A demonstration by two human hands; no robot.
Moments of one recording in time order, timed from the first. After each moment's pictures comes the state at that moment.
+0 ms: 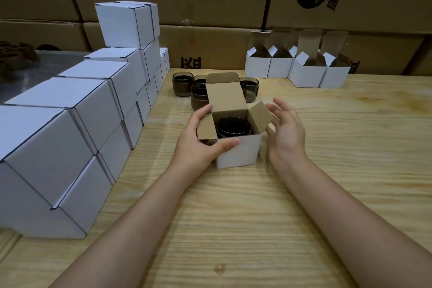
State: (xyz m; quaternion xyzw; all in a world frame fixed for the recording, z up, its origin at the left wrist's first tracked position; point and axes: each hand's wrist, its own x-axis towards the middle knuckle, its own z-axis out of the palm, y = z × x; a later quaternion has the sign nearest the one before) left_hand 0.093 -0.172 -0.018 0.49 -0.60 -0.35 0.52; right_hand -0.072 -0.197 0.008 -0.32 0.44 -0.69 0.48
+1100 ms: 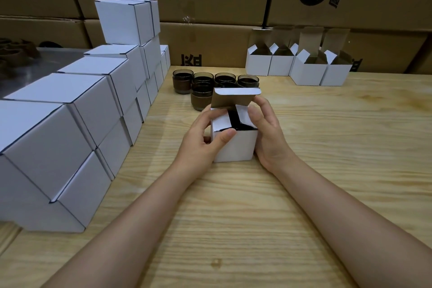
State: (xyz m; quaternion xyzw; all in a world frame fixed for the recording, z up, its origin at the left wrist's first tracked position) left_hand 0.085 -0.170 -0.018 0.42 -0.66 -0.34 0.53; right_hand -0.067 -0.199 -0.011 -0.52 0.28 -0.58 0.56
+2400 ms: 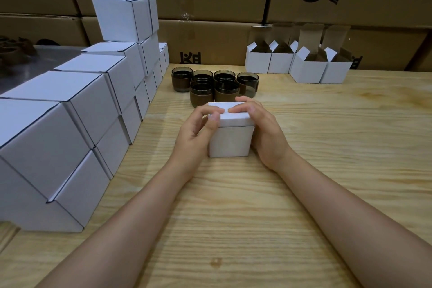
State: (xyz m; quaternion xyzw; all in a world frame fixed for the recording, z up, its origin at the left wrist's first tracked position) left_hand 0.085 -0.170 -0.016 0.37 -0.60 -0.39 0.59; right_hand -0.069 -0.198 -0.010 -0.63 0.33 -0.53 0.46
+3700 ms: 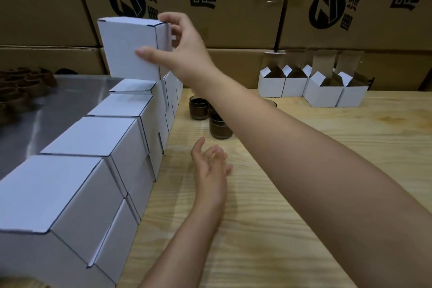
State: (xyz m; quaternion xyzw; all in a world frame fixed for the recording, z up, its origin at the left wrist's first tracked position) left_hand 0.086 -0.191 -0.026 0.43 -0.36 -0.48 0.68; right_hand 0.097 -0.260 0.152 -0.70 0.31 -0.52 0.38
